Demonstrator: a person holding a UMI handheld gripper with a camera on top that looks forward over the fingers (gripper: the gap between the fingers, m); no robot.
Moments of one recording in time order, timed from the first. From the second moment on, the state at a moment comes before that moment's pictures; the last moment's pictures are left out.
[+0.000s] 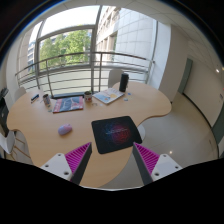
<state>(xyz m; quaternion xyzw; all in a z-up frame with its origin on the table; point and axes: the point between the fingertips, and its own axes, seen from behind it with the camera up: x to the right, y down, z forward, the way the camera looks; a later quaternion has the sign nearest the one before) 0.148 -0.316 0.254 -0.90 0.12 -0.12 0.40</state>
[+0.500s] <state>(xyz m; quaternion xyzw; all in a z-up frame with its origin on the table) 0.097 -0.347 0.091 -0.91 0.11 -0.09 0.38</state>
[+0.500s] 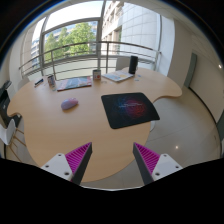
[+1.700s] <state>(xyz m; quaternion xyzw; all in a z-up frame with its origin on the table) -0.077 0.029 -0.014 -0.90 0.05 -0.05 0.43</state>
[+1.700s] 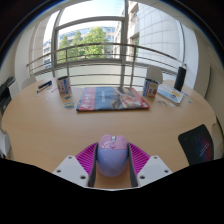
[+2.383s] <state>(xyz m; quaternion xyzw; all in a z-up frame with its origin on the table) 0.232 -0.057 0.122 -0.86 0.01 0.01 0.51</state>
